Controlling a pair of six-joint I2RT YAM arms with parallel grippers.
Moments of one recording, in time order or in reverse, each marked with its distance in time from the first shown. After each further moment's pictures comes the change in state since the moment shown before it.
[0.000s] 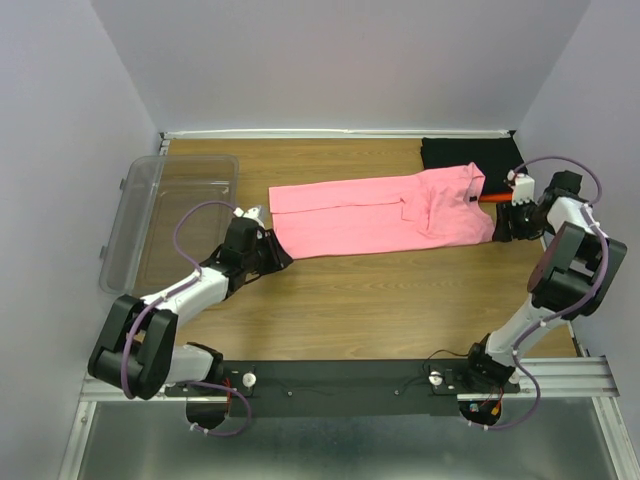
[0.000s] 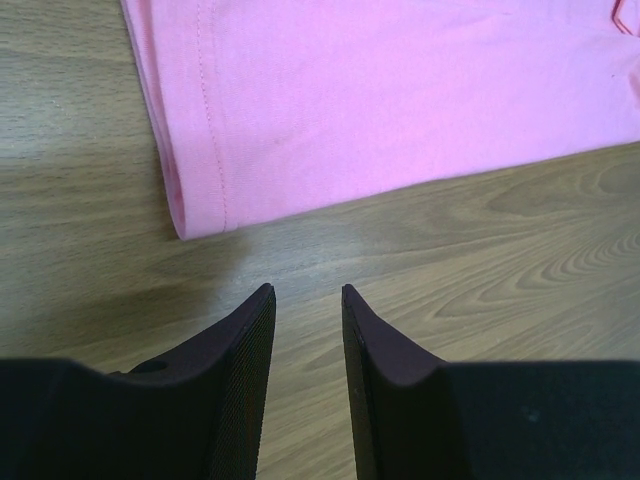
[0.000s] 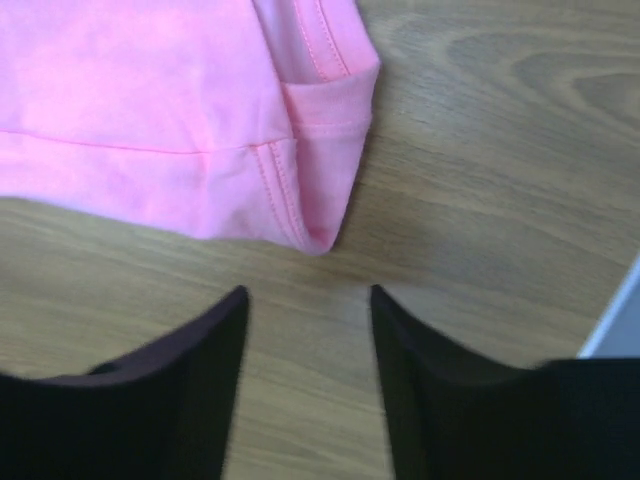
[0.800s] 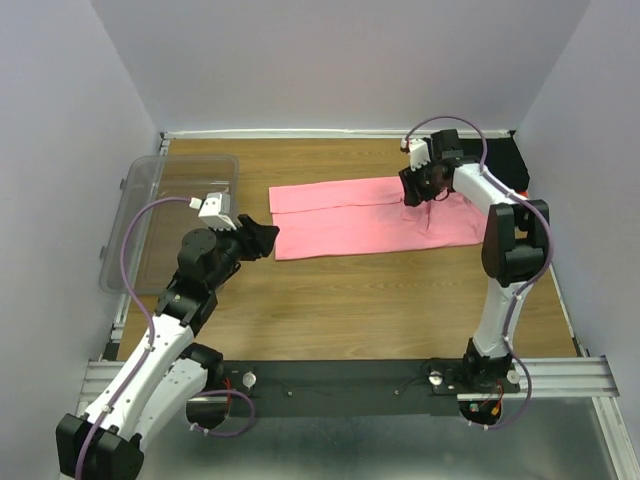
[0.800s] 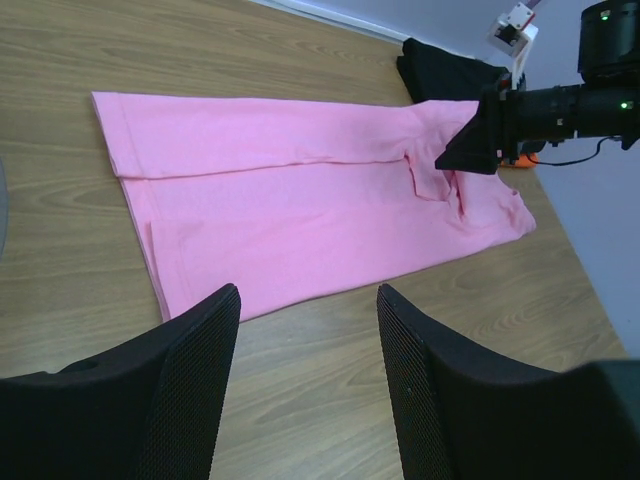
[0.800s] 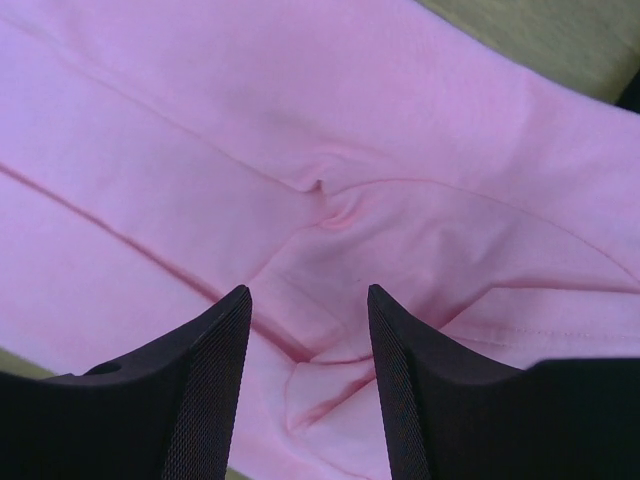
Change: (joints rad) left arm 0.008 -0.586 0.014 -0.073 -0.112 0.101; right arm 0.620 0.169 0.311 0.086 0.127 0.296
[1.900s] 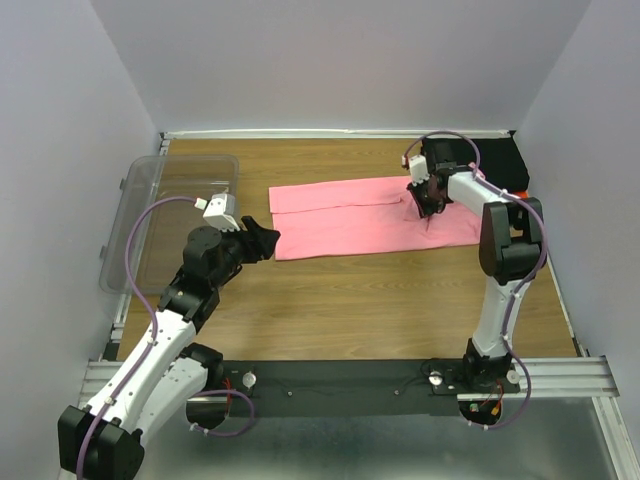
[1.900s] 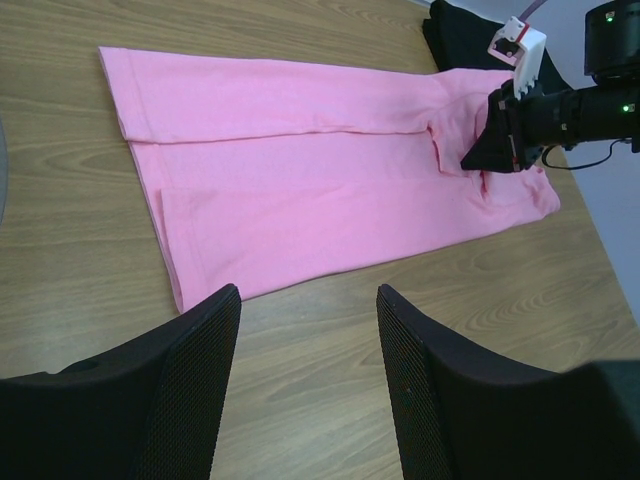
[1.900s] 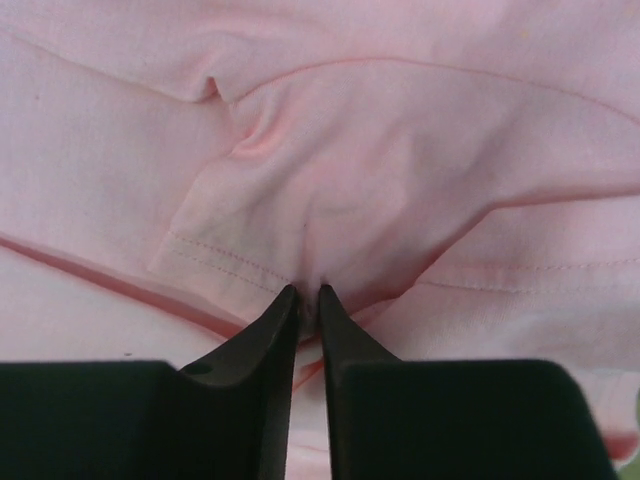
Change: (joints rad) left arm 0.000 0.038 0.000 -0.044 0.001 0.001; right arm 0.021 0.047 -0.077 0.004 0.248 0.021
